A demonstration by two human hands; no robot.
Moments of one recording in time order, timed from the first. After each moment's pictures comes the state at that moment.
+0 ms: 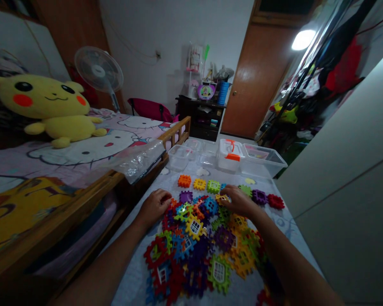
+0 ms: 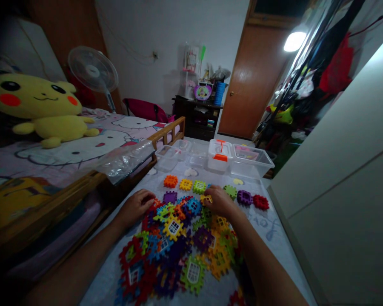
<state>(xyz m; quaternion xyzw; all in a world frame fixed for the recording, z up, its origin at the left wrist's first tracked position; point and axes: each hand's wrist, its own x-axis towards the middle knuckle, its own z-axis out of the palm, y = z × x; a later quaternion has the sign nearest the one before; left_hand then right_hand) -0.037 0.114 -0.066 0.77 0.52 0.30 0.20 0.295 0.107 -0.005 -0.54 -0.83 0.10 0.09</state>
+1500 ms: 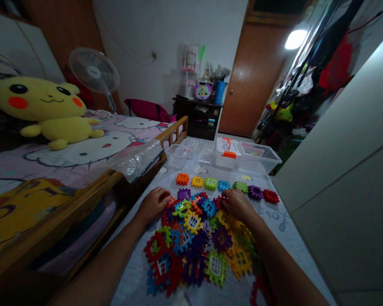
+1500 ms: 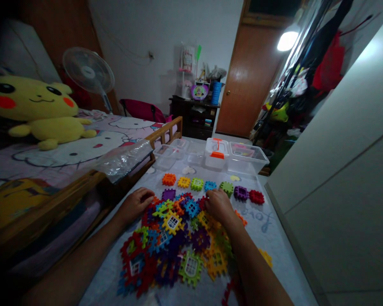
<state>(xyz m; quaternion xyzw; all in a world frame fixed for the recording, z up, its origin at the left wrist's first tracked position) -0.038 0.114 -0.069 0.78 0.52 0.30 0.20 0.283 0.076 -0.010 -0.63 -0.77 0.04 0.03</state>
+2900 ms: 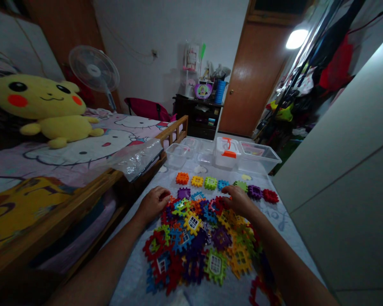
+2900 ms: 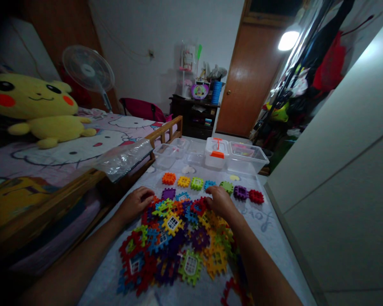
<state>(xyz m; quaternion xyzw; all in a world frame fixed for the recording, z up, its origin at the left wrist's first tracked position) -0.037 0.113 -0.066 0.78 0.52 0.29 0.19 0.295 0.081 -0.008 -0.61 -0.77 0.11 0.12</state>
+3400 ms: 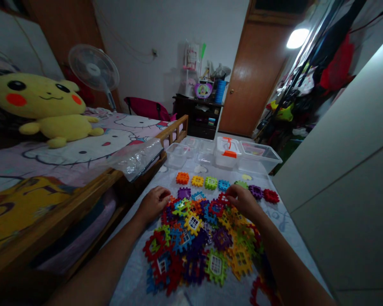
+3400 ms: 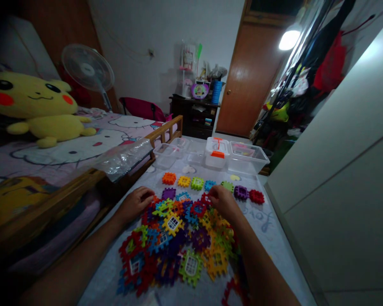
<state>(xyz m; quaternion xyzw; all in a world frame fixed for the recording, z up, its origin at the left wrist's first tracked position) -0.037 0.113 -0.067 0.78 0.51 0.30 0.19 0.302 0.075 -0.002 -0.63 -0.74 0.13 0.17</state>
